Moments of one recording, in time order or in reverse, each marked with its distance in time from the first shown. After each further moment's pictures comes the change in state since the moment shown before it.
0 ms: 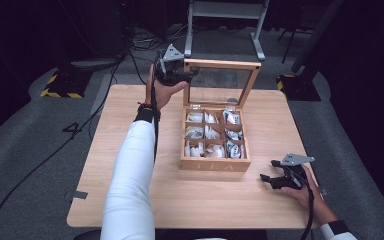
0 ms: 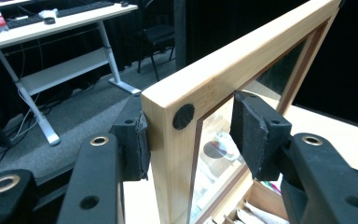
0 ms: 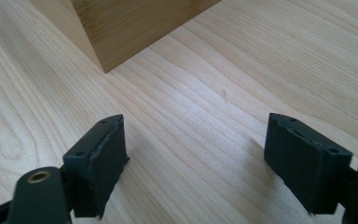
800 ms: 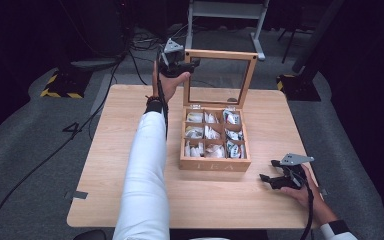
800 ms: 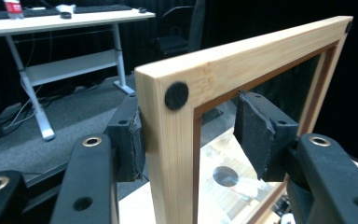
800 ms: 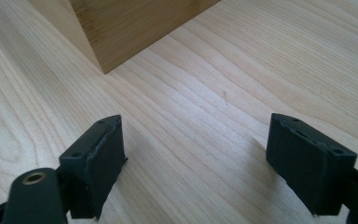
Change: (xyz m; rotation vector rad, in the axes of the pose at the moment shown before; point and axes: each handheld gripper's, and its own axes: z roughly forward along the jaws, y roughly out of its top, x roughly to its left) left arm 0.026 -0.004 0.037 -0.051 0.048 -0.132; right arm 0.001 0.001 0.001 0.000 -0.001 0.007
